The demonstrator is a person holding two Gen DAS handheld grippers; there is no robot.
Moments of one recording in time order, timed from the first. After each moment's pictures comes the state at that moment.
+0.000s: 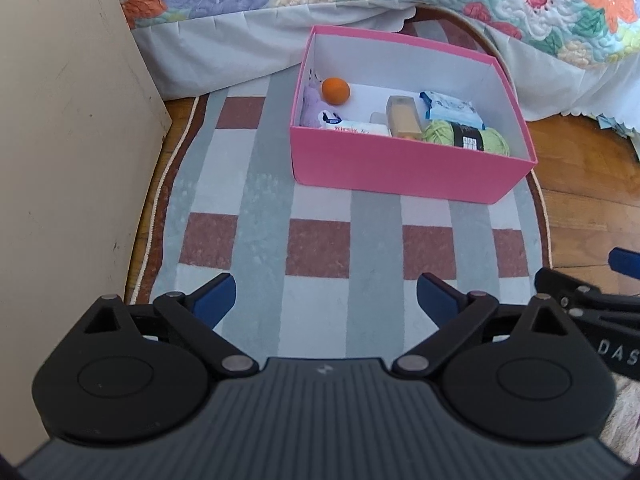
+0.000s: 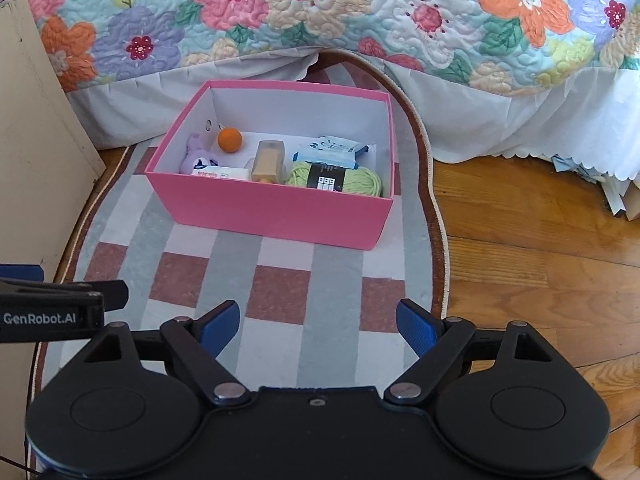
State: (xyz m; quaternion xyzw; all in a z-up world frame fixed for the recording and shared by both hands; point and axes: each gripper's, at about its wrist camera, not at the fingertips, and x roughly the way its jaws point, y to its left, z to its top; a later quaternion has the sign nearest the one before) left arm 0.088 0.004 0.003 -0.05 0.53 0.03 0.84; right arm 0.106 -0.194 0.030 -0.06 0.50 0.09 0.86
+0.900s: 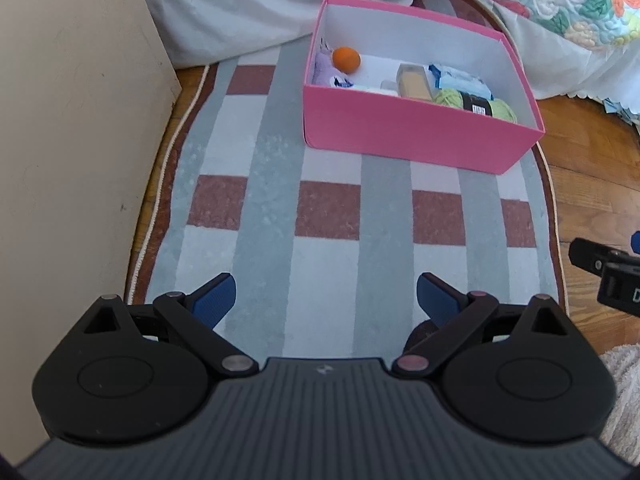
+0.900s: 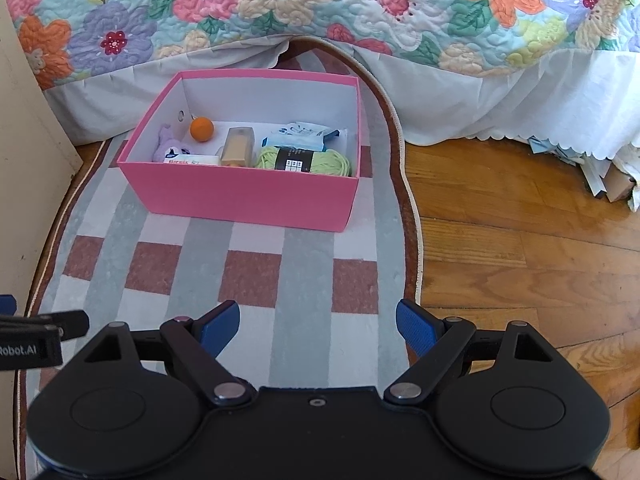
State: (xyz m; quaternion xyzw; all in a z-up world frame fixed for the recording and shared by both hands) left arm 0.067 0.012 -0.006 -0.05 0.55 0.03 0.83; right arm 0.098 -0.215 0.025 -0.06 0.50 0.06 0.86
